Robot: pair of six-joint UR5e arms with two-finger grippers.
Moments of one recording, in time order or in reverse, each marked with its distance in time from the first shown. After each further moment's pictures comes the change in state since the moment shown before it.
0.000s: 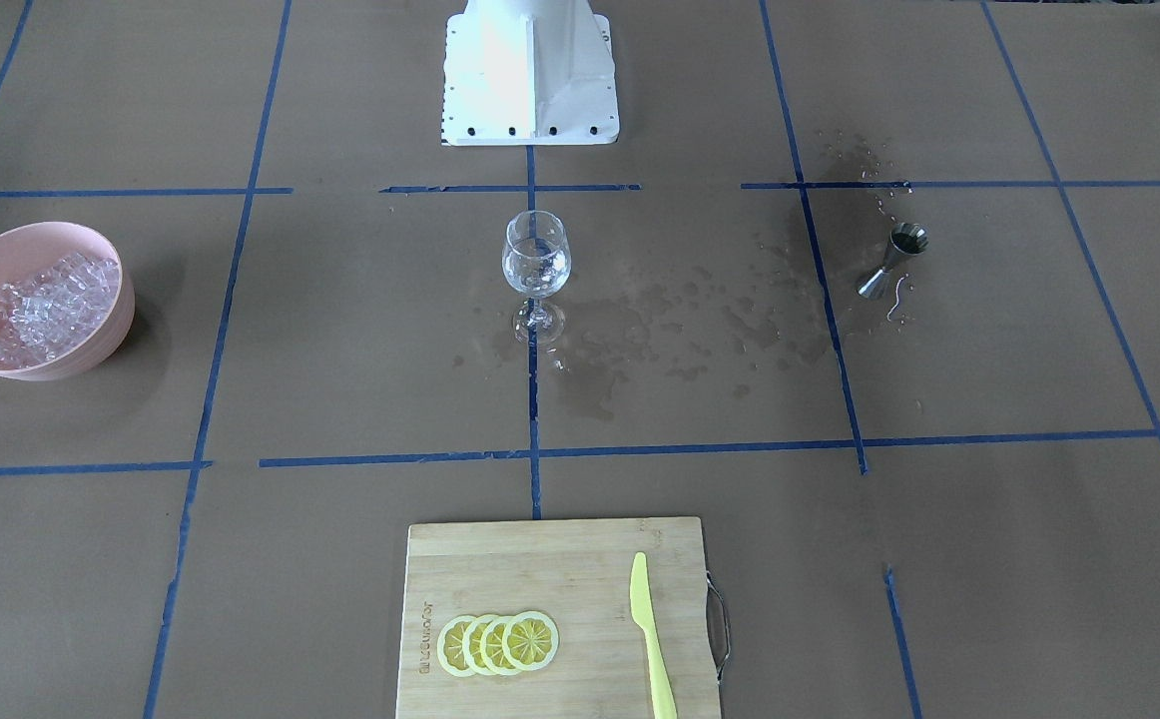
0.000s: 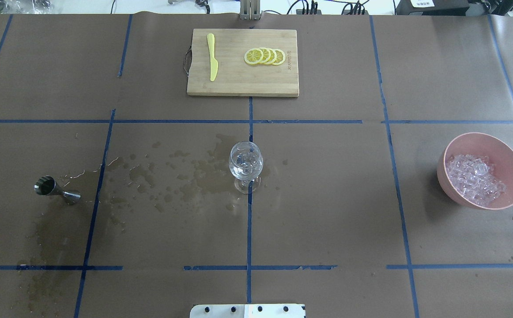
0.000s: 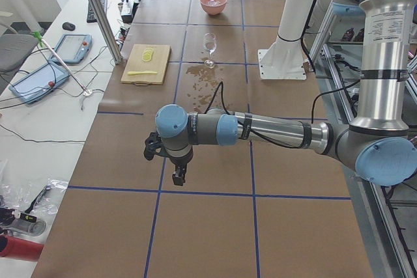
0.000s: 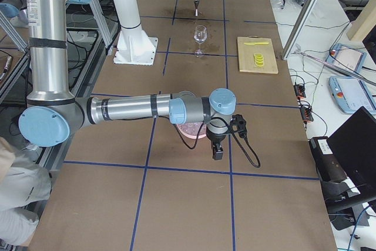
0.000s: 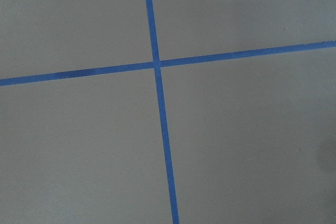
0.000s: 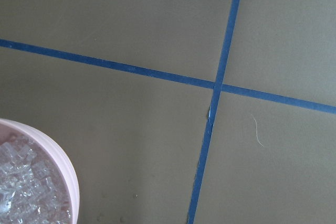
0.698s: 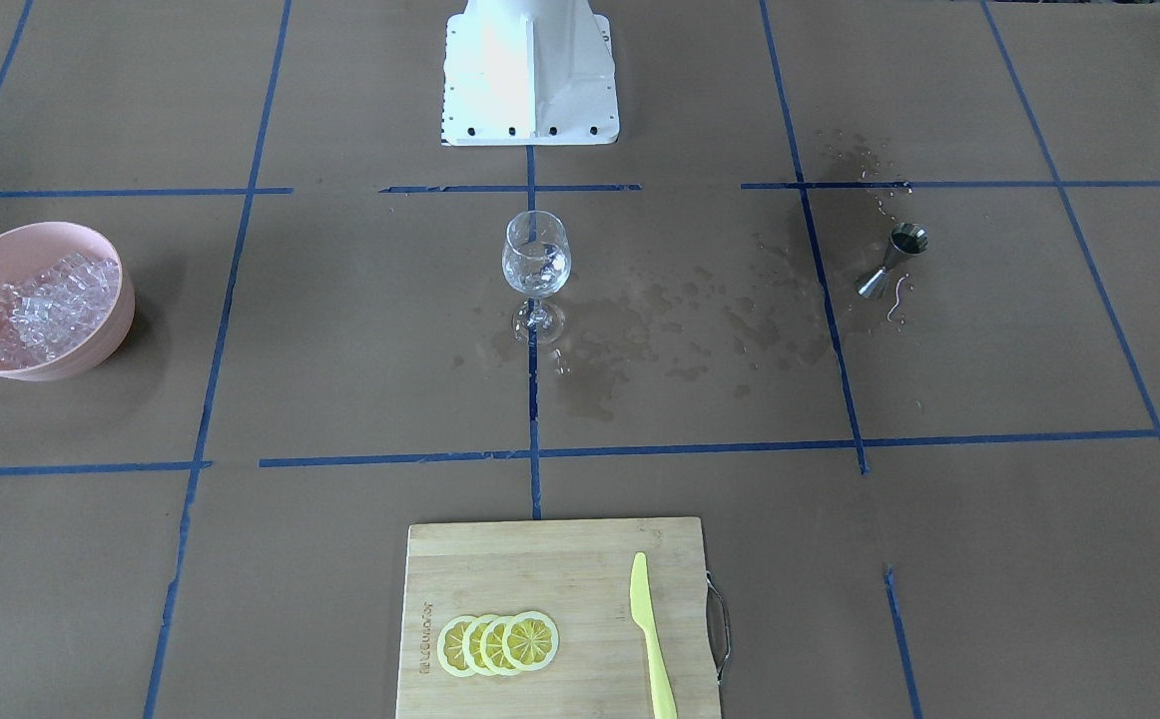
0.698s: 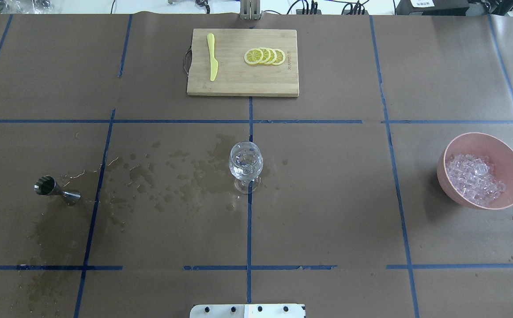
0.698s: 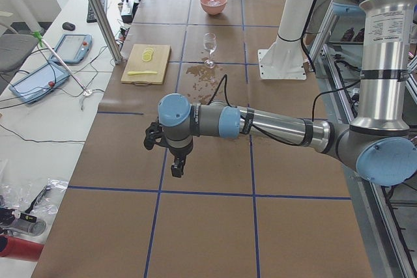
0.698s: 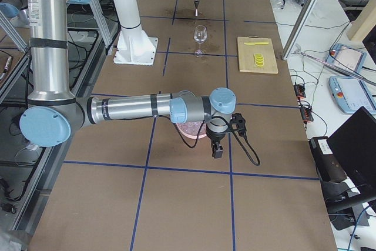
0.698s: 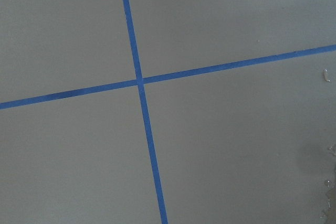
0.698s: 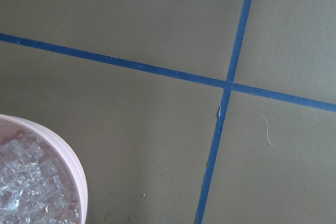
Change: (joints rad) left arm 0.005 0.008 -0.100 0.000 0.020 0.000; right arm -0.016 -0.001 0.002 0.001 0.008 0.008
